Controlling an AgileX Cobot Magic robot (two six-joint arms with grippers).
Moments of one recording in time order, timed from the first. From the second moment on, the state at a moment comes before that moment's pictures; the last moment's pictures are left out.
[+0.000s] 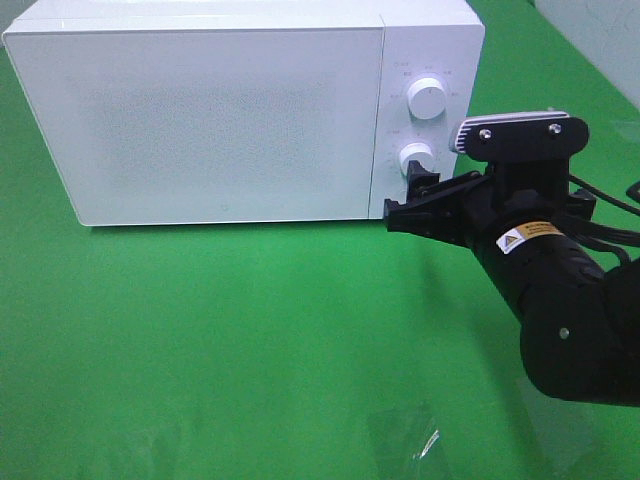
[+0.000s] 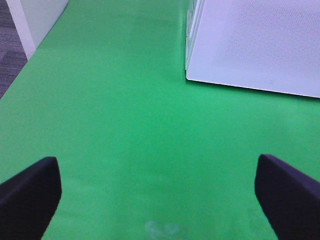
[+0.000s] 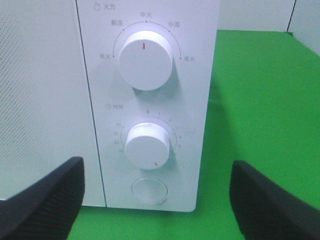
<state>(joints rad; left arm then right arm) 0.07 0.00 -0.52 -0.05 1.08 -0.05 0.75 1.80 -0.49 0.72 -1.20 -0.26</state>
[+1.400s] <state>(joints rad) 0.07 0.00 -0.52 -0.05 1.08 -0.05 0.65 2.09 -0.80 0.71 -1.21 -0.34</state>
